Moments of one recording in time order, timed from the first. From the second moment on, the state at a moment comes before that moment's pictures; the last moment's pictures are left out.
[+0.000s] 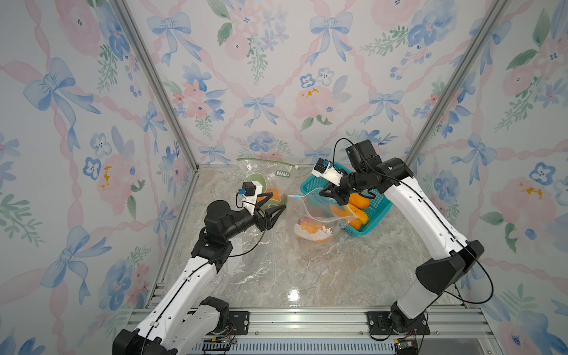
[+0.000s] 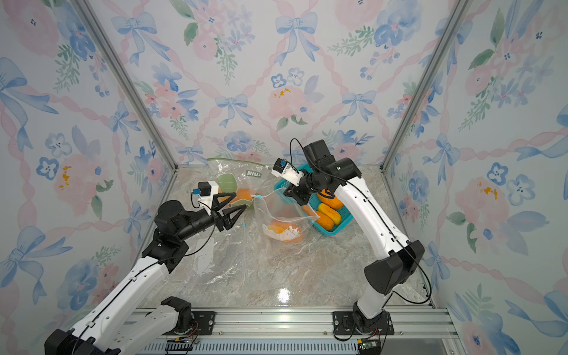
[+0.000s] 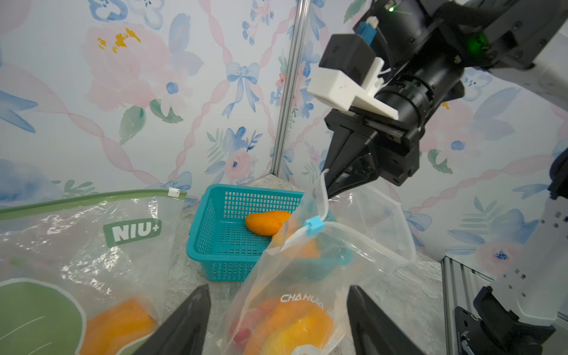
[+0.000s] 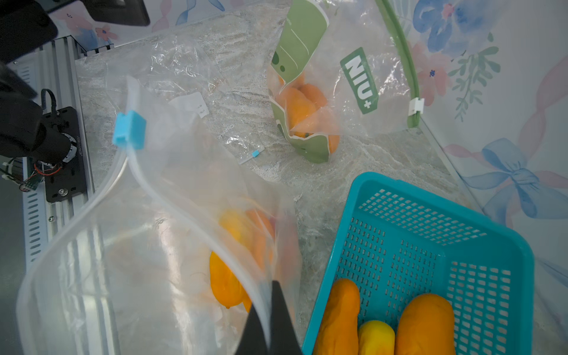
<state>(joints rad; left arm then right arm) -0.31 0.96 0.71 0.24 0.65 -0.11 0.48 1.74 1.98 -1.19 -0.48 -0.59</state>
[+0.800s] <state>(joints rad) -0.30 1.34 0.90 0.34 0.80 0.16 0.44 1.89 2.15 -1.30 -0.64 -0.65</state>
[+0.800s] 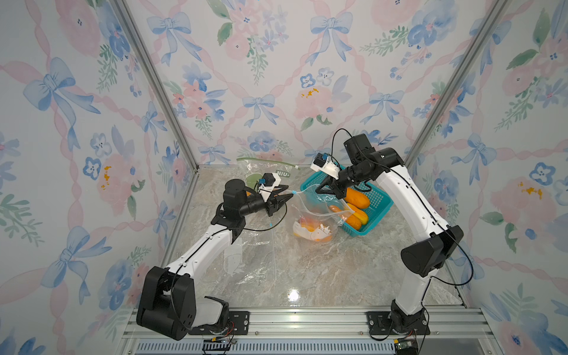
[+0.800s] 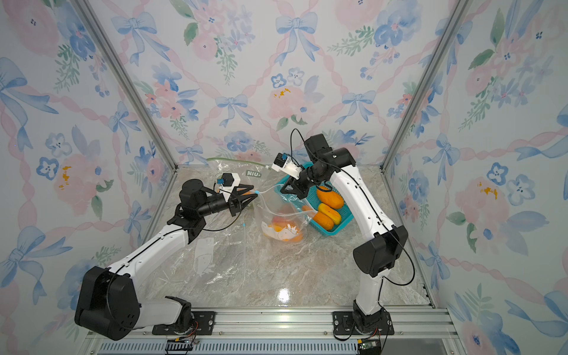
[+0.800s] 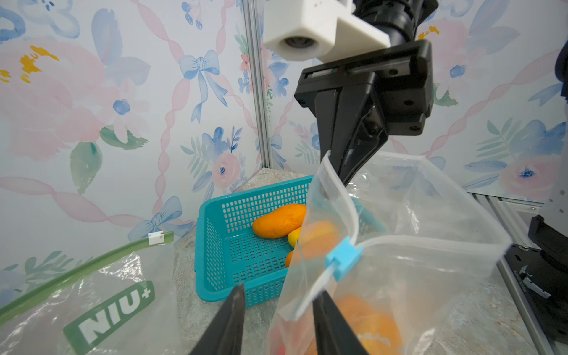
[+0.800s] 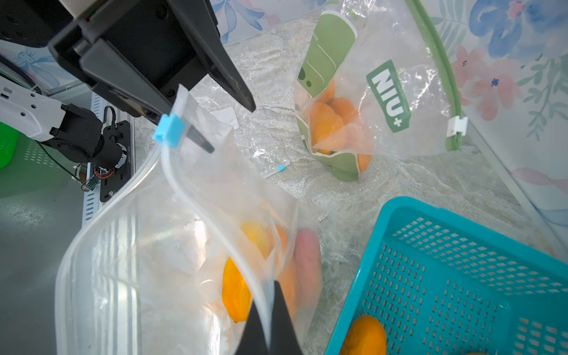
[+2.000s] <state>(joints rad) -0.30 1.20 1.10 0.06 0.46 -0.09 0.43 1.84 2.18 -1.49 -0.60 -0.68</state>
